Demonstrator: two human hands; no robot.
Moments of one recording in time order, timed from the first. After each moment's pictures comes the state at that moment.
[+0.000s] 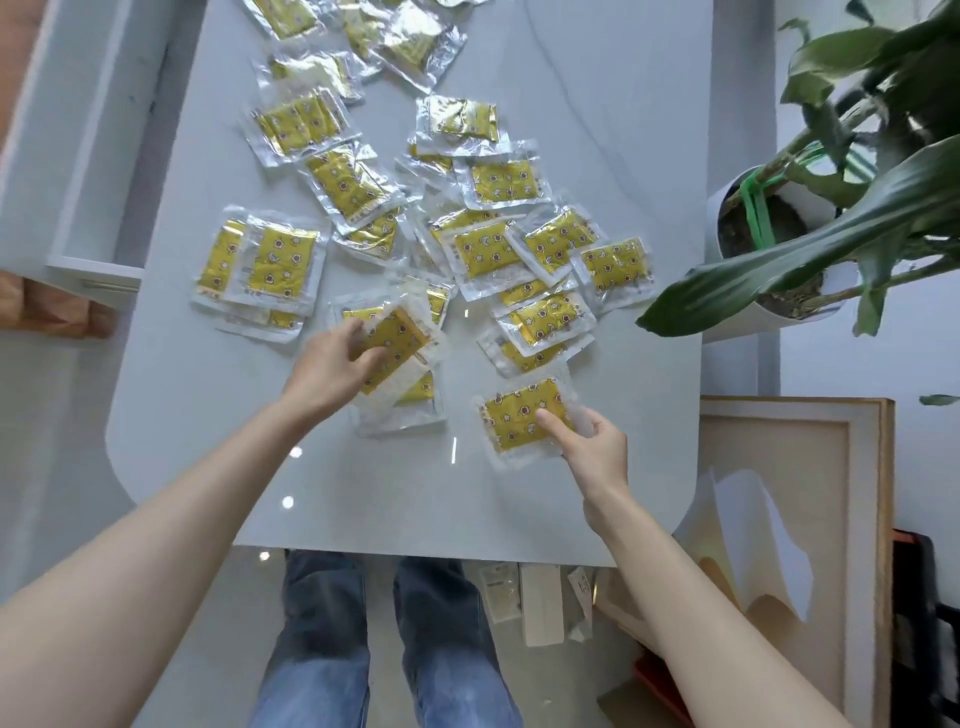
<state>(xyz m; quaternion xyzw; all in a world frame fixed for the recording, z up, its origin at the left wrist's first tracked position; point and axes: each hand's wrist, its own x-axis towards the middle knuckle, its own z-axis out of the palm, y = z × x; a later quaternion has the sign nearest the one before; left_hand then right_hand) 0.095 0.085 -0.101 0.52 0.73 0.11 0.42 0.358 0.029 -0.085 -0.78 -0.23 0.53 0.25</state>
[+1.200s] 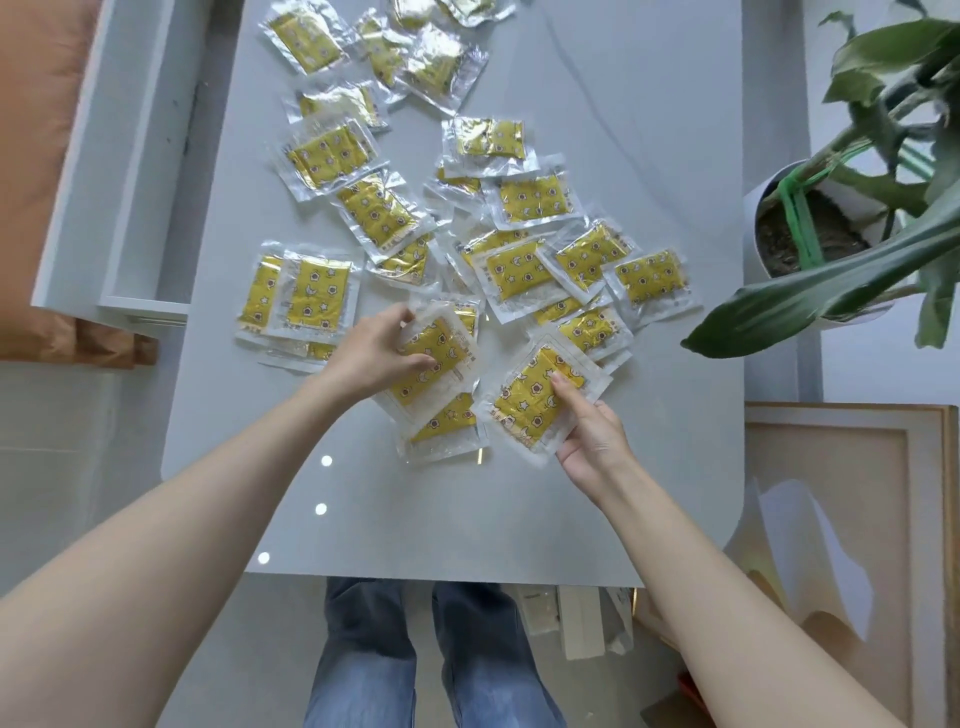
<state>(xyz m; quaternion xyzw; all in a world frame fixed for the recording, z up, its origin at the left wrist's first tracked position) 0.080 0.135 -0.107 0.60 0.67 0.05 0.43 0.309 0.077 -0.086 -0.61 0.02 0.68 0.40</state>
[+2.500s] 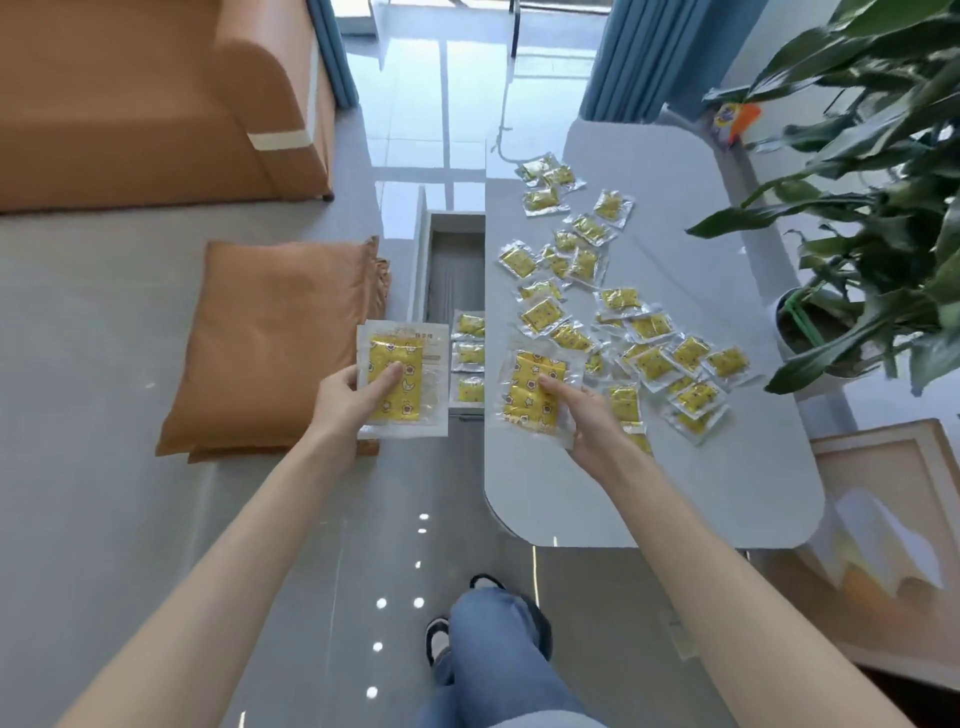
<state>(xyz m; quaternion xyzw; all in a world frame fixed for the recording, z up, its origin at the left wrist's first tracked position) -0.290 0.013 0.219 0.31 0.69 0.38 0.54 -0.045 0.017 0.205 -0.58 -0.11 0.70 0.41</state>
